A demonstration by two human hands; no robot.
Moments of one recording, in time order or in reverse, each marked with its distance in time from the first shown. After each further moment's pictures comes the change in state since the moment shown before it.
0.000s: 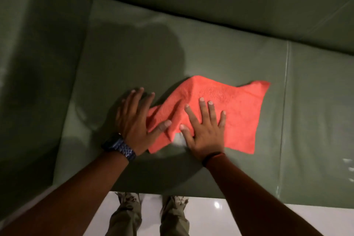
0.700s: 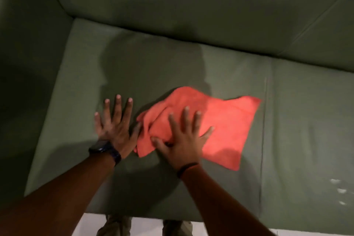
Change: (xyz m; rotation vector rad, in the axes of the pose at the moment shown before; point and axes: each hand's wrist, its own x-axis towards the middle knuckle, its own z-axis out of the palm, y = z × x) left_hand 0.027 0.000 0.047 0.363 -0.080 -0.212; right_hand 0.024 0.009 -0.023 0.108 0.001 0.093
